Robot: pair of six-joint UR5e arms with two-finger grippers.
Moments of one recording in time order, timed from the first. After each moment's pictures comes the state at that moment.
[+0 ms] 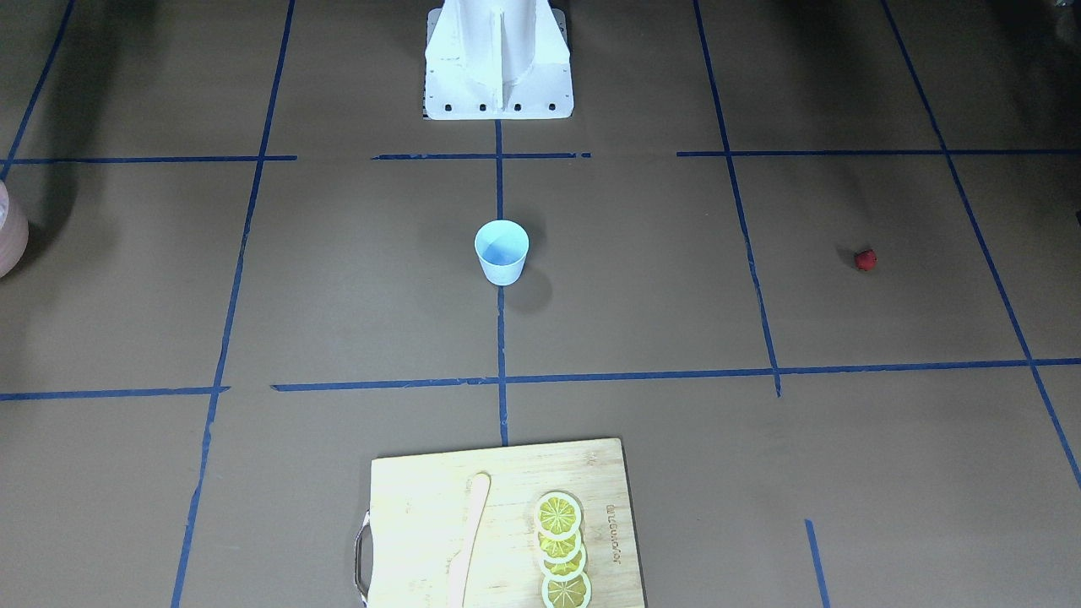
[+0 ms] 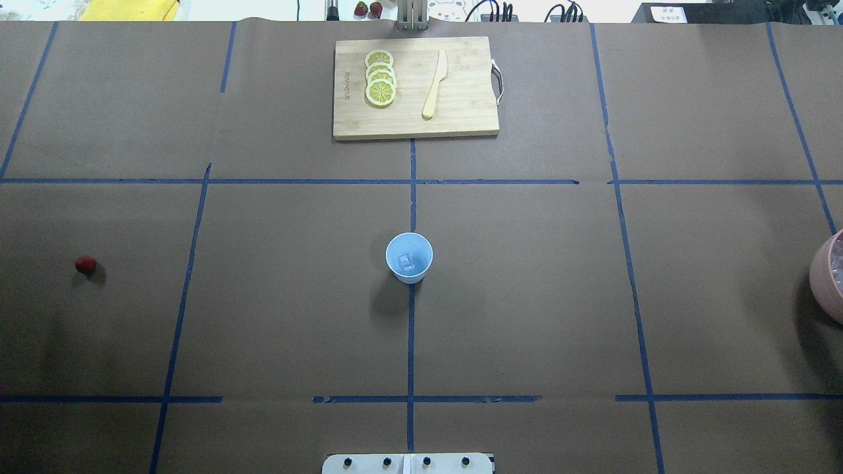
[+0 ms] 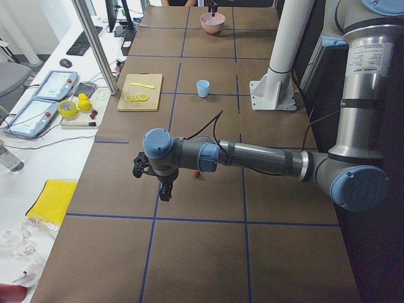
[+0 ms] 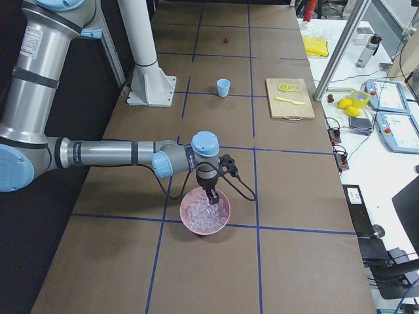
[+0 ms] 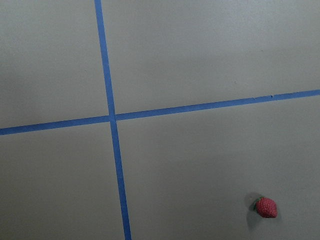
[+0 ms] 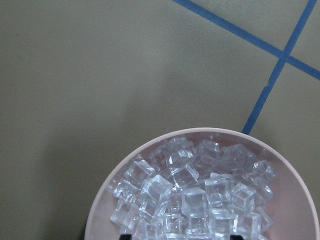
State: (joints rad) left arm -1.52 -1.60 -1.68 -1.55 -2.47 0.01; right arm 1.28 -1.89 1.88 -1.28 2.24 -0.07
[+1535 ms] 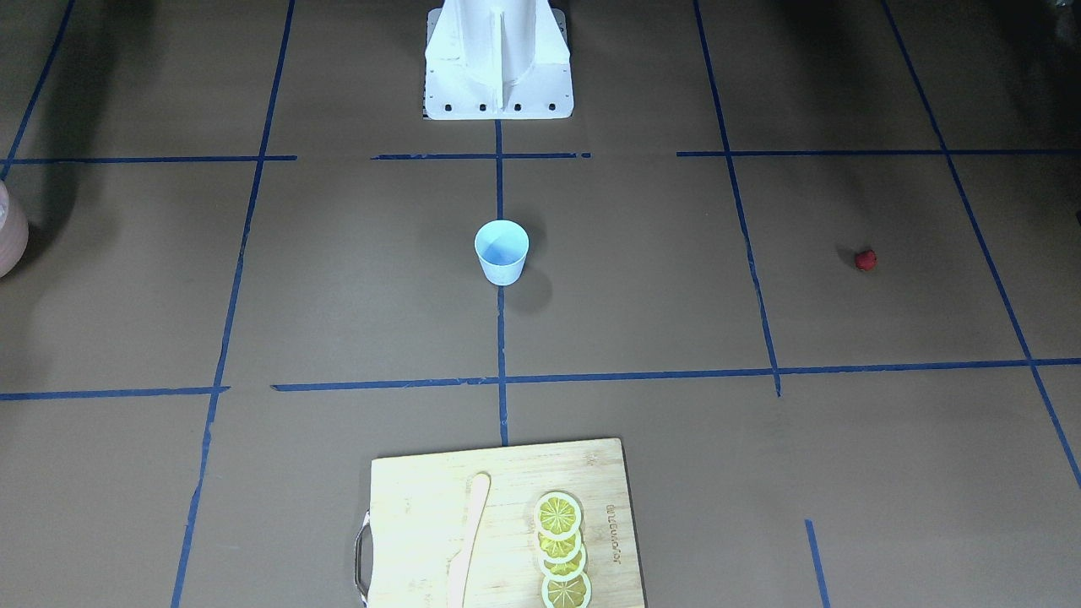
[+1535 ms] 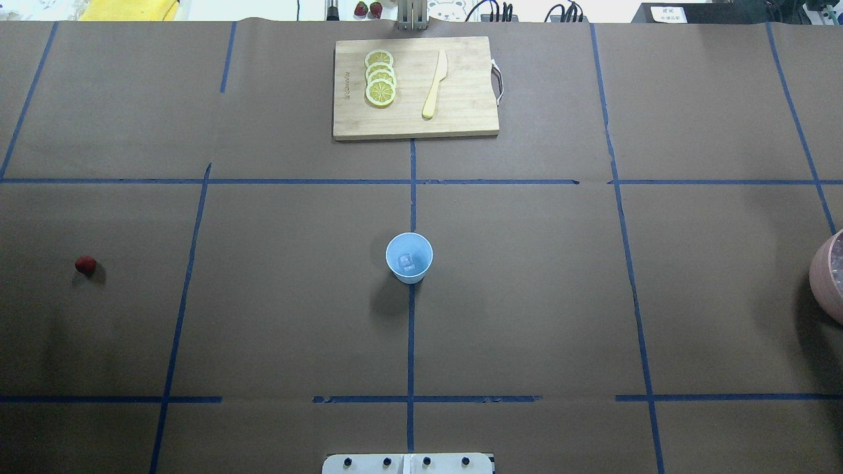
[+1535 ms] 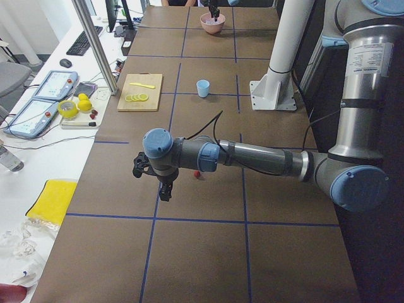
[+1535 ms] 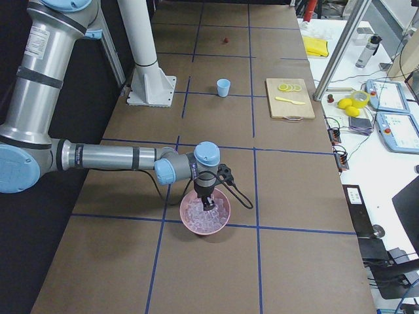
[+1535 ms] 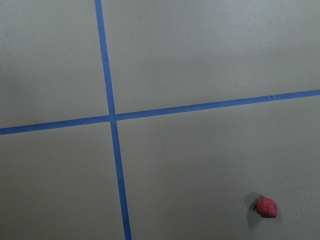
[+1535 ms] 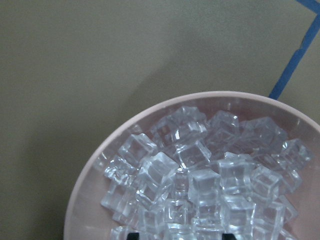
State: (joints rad) left arm -1.52 -1.60 -1.68 -1.55 -2.47 0.01; right arm 1.22 -1.89 1.81 -1.28 2.24 -0.10
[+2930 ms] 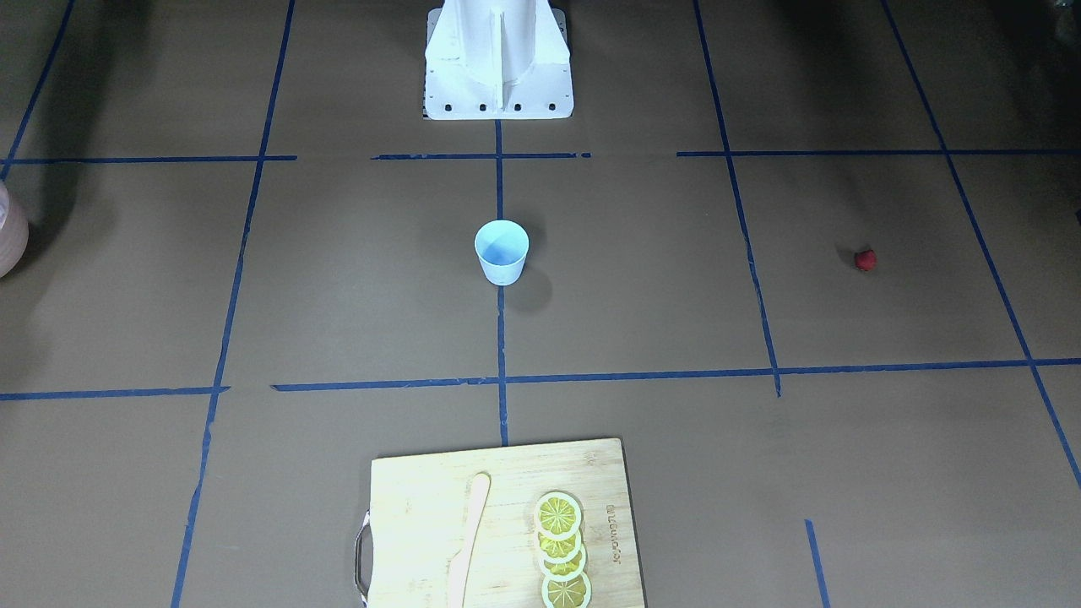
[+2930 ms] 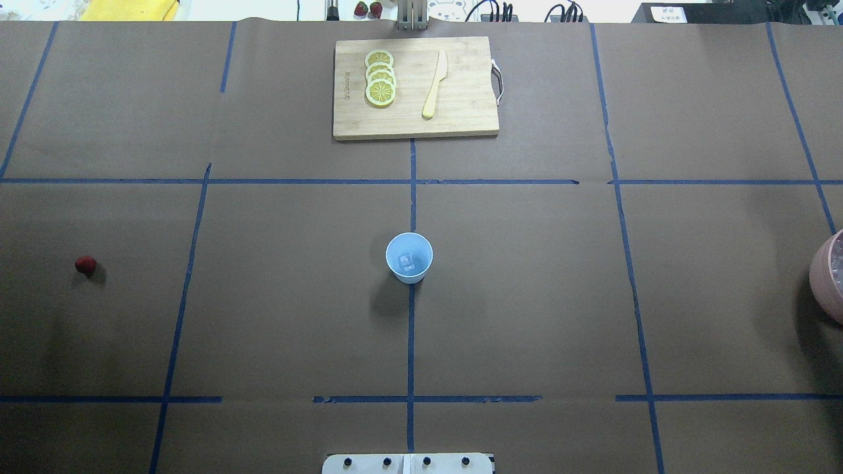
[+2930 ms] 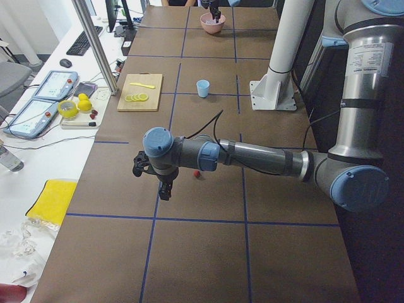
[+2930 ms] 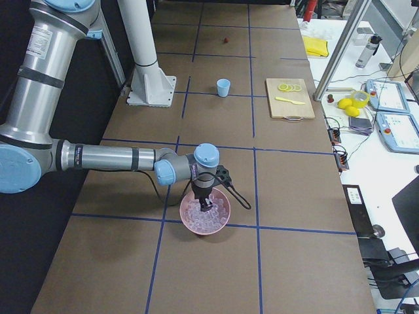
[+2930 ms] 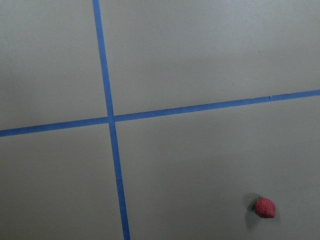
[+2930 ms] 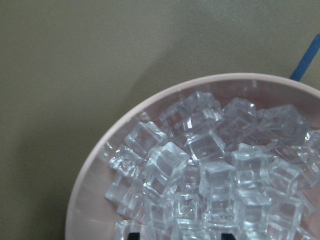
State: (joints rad) left arm -1.52 -1.60 -1.69 -1.55 -2.47 0.01; right arm 1.19 -1.90 1.80 -1.28 2.23 -0.10
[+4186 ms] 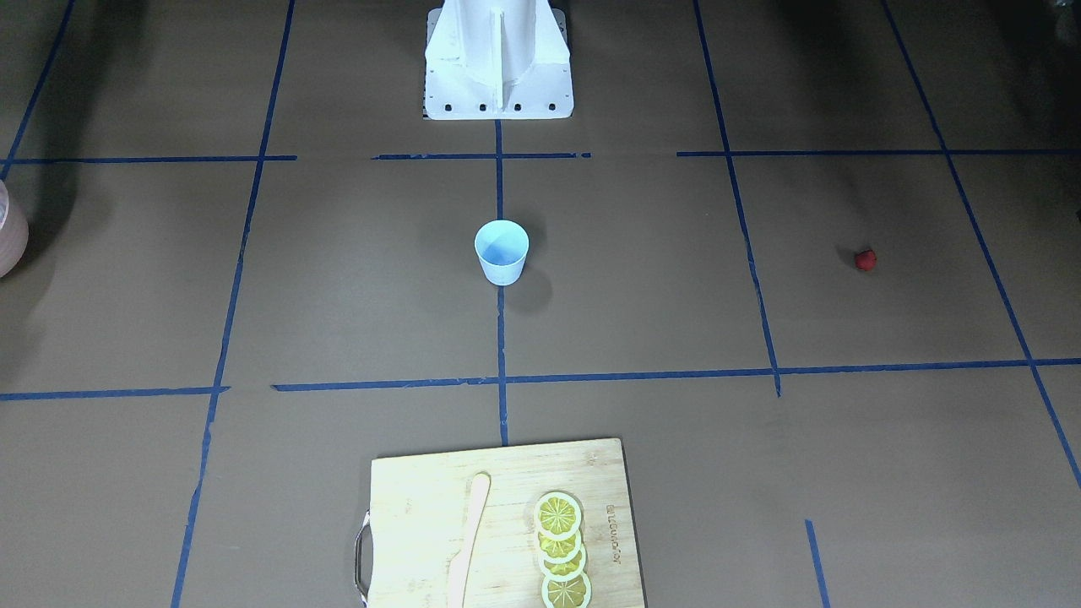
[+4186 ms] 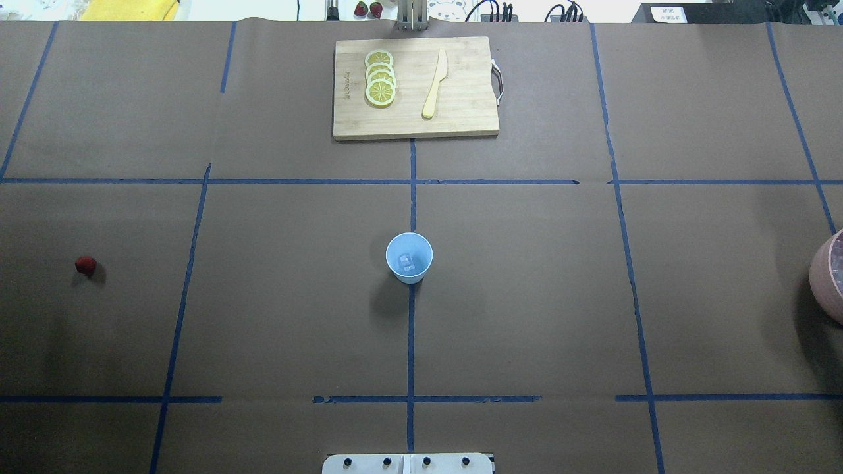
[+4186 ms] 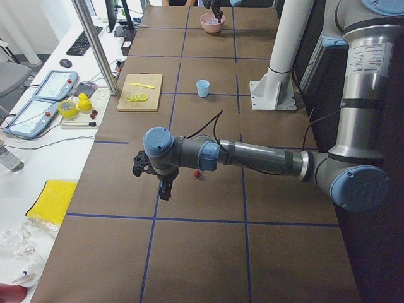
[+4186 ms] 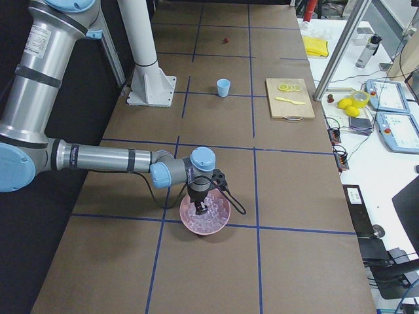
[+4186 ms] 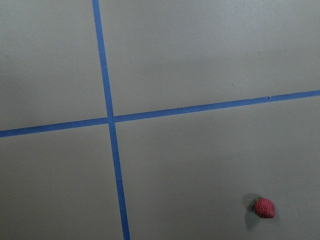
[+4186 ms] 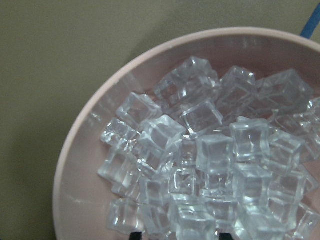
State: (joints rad) left arm -1.52 -1.60 -1.69 -1.55 -2.47 0.01; right arm 1.19 -1.92 1.80 -1.28 2.23 -0.09
